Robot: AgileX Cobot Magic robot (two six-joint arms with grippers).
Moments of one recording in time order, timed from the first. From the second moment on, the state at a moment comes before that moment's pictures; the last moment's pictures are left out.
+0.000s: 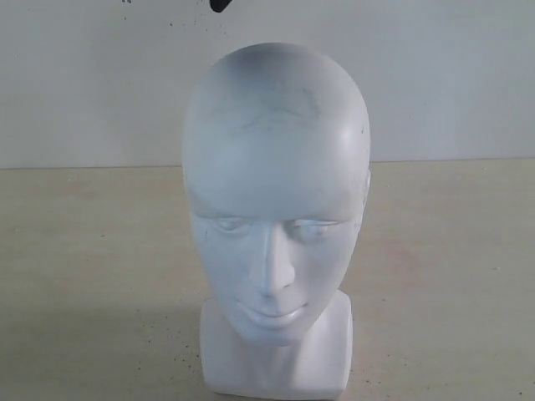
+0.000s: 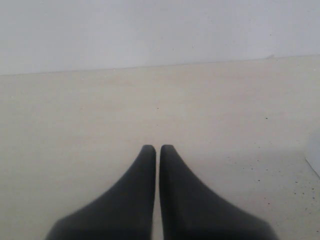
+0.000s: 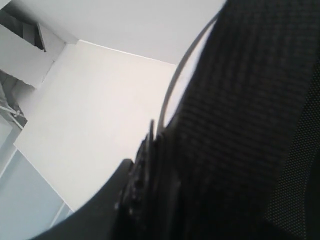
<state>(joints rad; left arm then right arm) 0.02 0.00 0.00 0.20 0.31 -0.16 0.35 1.37 -1.09 -0.44 -1.14 2.10</state>
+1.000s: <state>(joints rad) 0.02 0.00 0.00 0.20 0.31 -0.16 0.44 1.47 -1.15 -0.52 -1.14 2.07</state>
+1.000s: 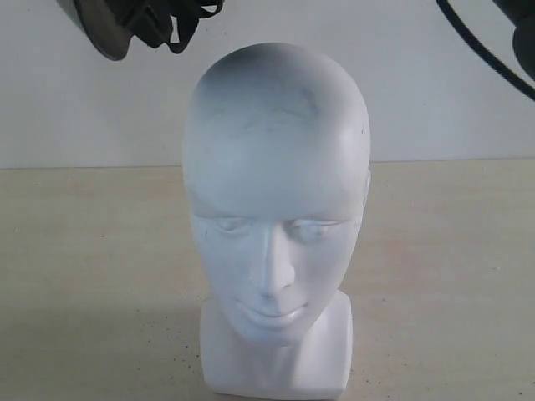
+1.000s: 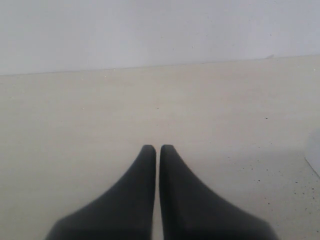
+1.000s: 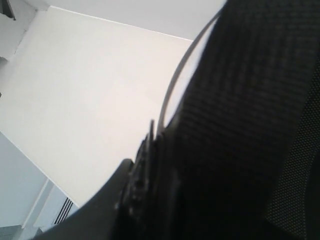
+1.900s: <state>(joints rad) 0.02 0.00 0.00 0.20 0.31 -0.16 0.44 1.41 -0.95 -0.50 -1.13 1.99</state>
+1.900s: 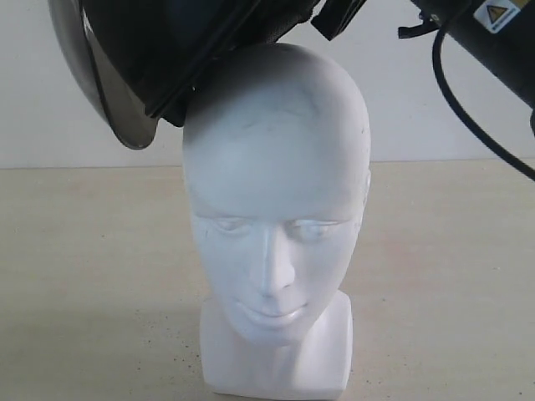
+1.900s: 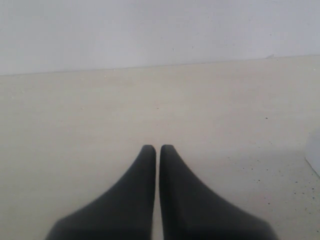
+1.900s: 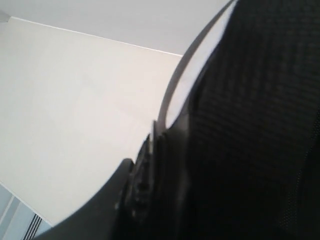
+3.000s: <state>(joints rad) 0.02 0.00 0.00 0.20 0.31 -0.16 0.45 1.33 -0.78 -0.42 -1.17 1.83</state>
